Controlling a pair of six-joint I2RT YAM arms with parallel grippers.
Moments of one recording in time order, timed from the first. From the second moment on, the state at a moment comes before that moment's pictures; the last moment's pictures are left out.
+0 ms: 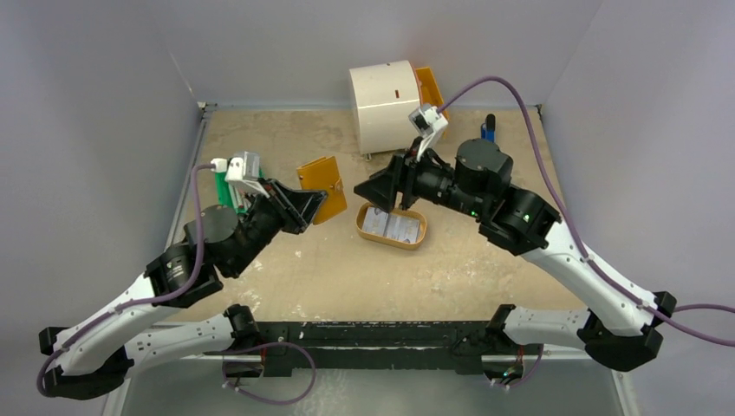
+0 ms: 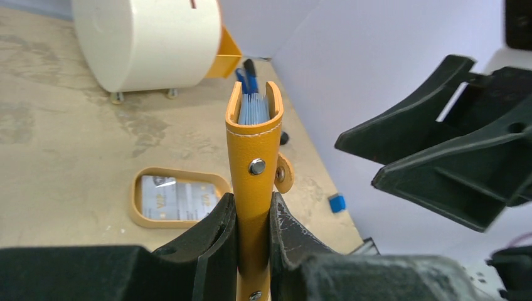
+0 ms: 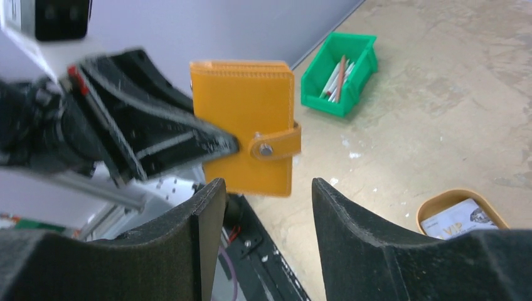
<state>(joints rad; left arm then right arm) -1.05 0.71 1.08 -0.39 -0.46 -0.67 0.90 1.12 1.42 -0.44 -0.15 0.48</state>
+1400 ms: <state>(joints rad) -1.05 0.86 1.16 -0.50 -0.69 -0.68 0.95 1.44 1.63 -0.56 0.06 0.58</state>
